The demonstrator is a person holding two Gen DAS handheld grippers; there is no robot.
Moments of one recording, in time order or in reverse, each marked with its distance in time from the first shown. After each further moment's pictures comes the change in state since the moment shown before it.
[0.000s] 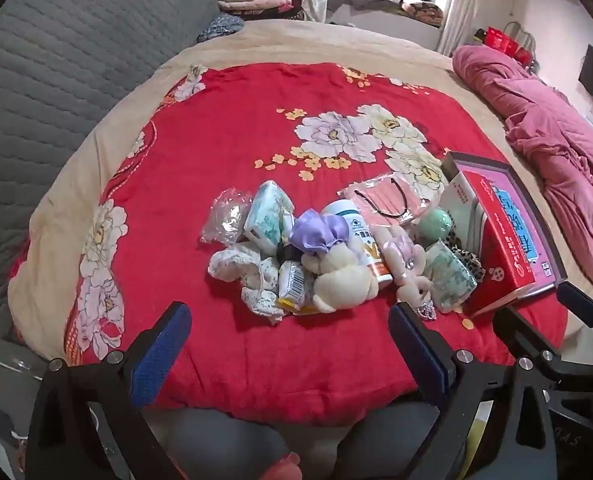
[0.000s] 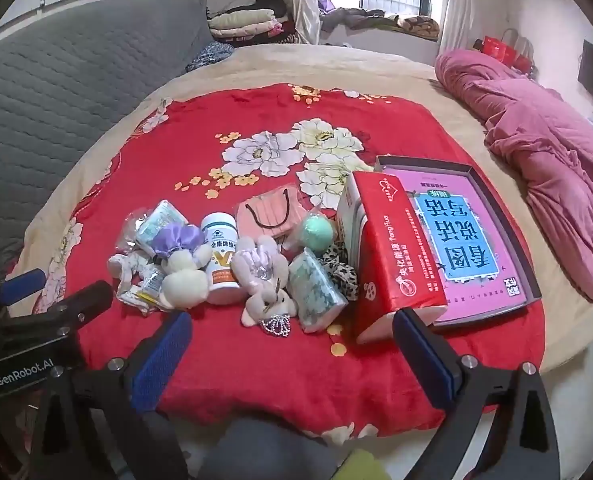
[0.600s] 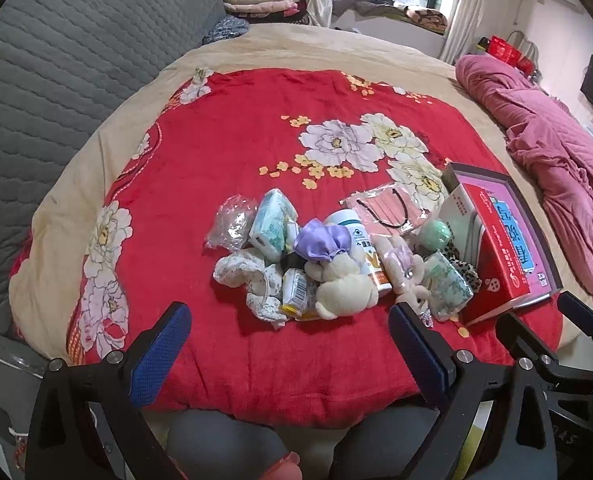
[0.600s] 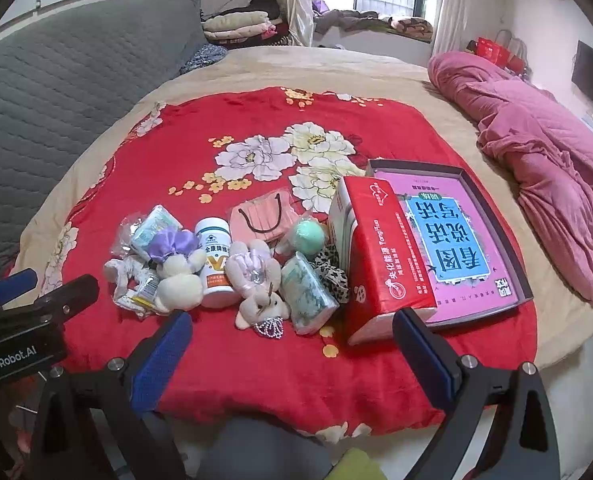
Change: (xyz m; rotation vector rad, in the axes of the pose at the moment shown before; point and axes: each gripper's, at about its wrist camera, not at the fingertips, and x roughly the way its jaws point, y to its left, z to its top) left arm -0.008 0.006 0.005 -0.022 -0.012 -0.005; right arm -0.006 0.001 0.002 0.002 -0.006 -0.027
